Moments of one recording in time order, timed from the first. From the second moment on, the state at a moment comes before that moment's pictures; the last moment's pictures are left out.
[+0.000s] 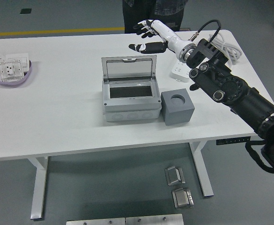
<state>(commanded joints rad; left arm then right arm) -0.01 0.13 -1.40 -0.18 1.36 -0.01 0.23 1.07 -0.05 0.65 0.50 -1.34 -0.04 0.22</state>
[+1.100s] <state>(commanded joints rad) 0.01 0.12 -1.36 -0.18 1.31 -0.01 0.21 0.93 -0.18 0.47 0.86 -1.40 -0.06 0.16</state>
